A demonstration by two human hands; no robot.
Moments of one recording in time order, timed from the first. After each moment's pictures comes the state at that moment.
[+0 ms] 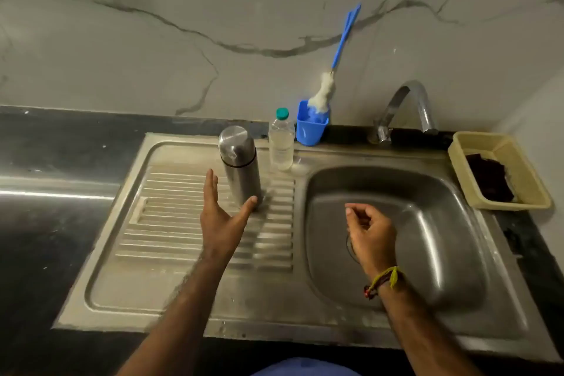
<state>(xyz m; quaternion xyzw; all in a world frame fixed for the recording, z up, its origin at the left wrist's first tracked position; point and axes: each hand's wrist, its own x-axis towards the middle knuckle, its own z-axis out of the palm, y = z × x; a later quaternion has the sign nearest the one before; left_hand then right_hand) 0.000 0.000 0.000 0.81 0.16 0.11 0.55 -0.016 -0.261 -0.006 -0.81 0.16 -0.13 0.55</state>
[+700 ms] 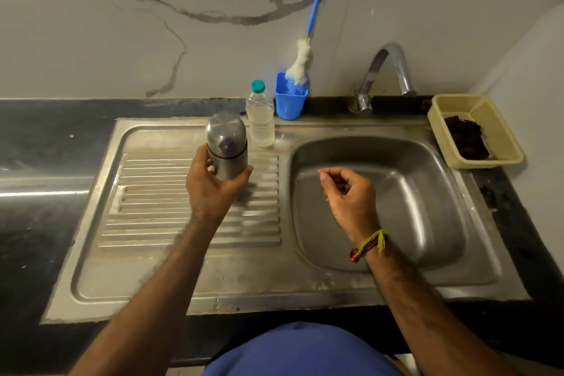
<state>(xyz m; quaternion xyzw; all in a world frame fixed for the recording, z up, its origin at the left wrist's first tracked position) 0.026 -0.008 0.009 0.84 0.08 0.15 0.51 -0.017 -0.250 0.019 -0.80 0.10 -0.11 0.58</state>
